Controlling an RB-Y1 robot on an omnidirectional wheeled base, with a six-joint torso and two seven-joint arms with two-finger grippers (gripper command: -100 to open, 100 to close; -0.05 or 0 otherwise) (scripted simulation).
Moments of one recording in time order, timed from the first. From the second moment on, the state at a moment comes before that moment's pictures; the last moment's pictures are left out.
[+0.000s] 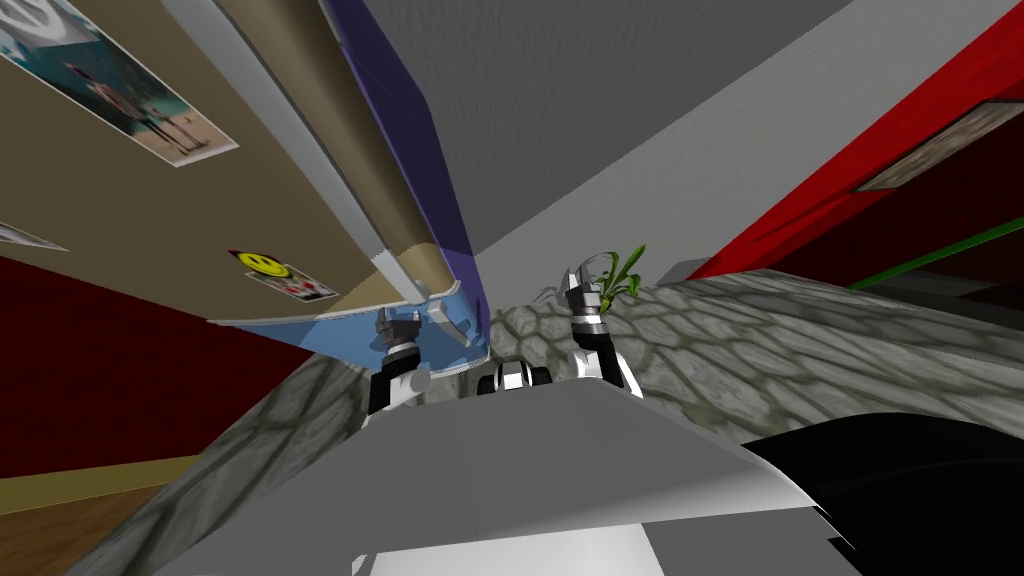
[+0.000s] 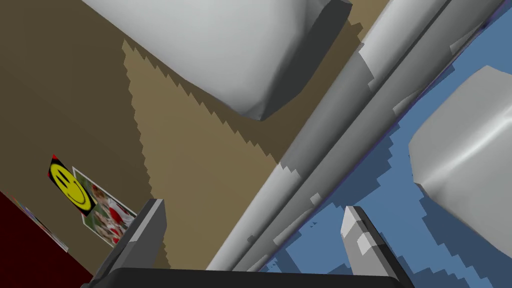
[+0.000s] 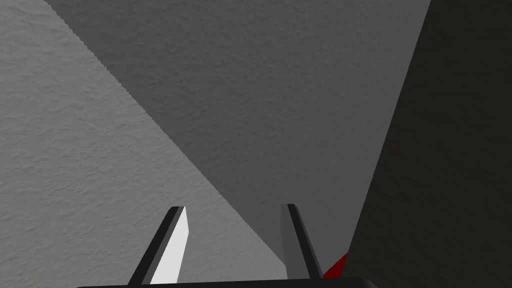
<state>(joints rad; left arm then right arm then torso) 0.34 0.15 0.14 -1.85 0.55 -0.44 0.11 0.48 0.04 0.04 -2.23 0.08 -0.41 -0.15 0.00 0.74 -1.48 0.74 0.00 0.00</state>
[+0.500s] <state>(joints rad) 0.34 0.16 0.16 -1.89 0.63 -0.31 0.12 0.48 0.04 0.04 -2.23 0.08 -0.41 -0.15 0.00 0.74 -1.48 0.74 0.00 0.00</state>
